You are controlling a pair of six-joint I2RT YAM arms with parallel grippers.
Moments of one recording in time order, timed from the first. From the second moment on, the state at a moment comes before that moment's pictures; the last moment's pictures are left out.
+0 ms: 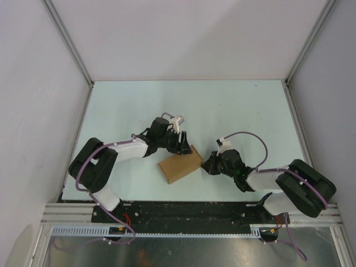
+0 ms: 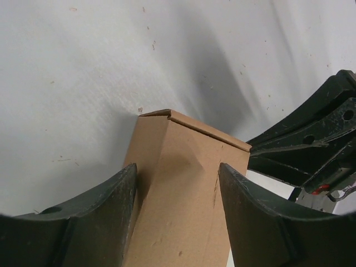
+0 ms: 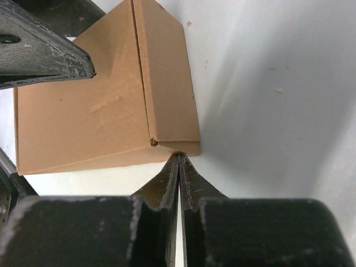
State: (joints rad) left arm -0.60 1.65 0.81 0.14 0.48 -0.40; right arm 0.75 1.37 0.25 0.61 -0.04 0.69
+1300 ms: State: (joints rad) left arm -0.61 1.52 0.87 0.06 0.34 -0.38; right arm 0.74 0.97 0.29 0.25 0.05 0.67
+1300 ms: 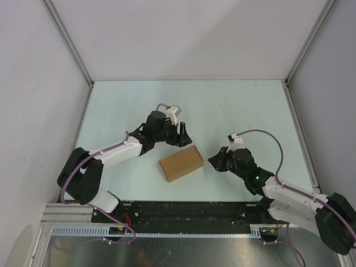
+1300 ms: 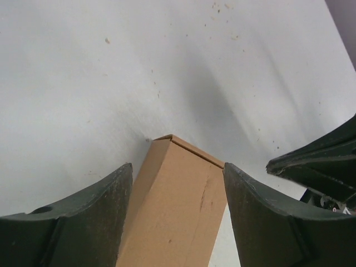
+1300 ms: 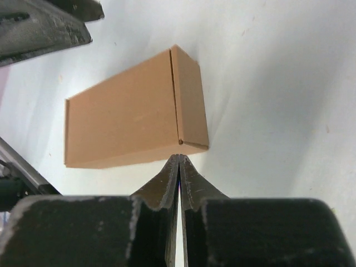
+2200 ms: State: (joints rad) left arm -0.62 1.41 0.72 0.05 0.30 -0.34; right arm 0.41 1.55 0.38 0.98 -0.70 0.81
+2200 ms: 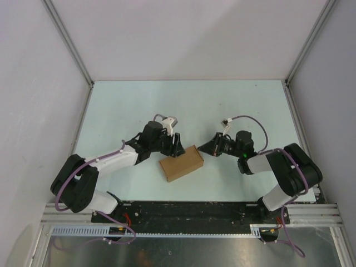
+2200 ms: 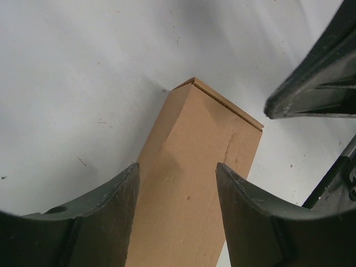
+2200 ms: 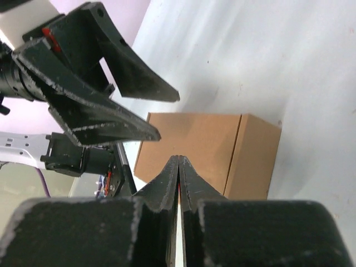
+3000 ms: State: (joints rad) left arm -0.64 1.42 0.72 0.05 0.29 -0.33; right arm 0.40 1.90 0.43 1.30 -0.76 0.91
